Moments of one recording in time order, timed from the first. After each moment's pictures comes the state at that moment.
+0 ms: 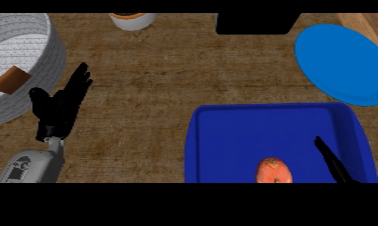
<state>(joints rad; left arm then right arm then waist) -0.16 0.36 -0.09 -1.36 0.21 0.15 0.10 0.50 -0.41 0.21 -1.84 0.39 -0.22 -0.09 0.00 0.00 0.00</state>
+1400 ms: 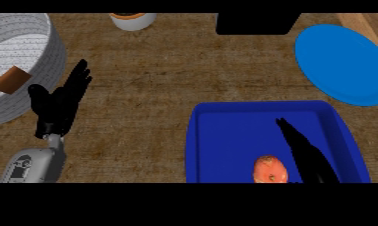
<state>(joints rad) -0.17 0.28 0.01 -1.39 0.10 0.06 0.14 0.20 -0.28 0.28 -1.69 0.73 0.04 0.33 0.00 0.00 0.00</state>
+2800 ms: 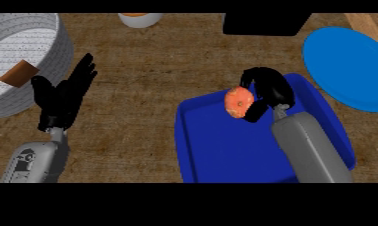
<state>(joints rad) -0.21 0.24 0.04 -1.40 0.07 0.01 0.20 -0.46 -0.15 0.18 -1.17 0.82 0.12 0.28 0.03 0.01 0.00</state>
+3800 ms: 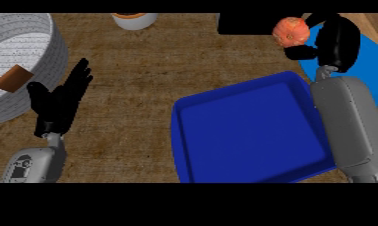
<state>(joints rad) -0.18 0.24 0.06 -1.41 0.06 0.01 0.18 -0.66 -0.26 -0.12 -1.09 0.96 -0.41 0.36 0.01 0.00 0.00</state>
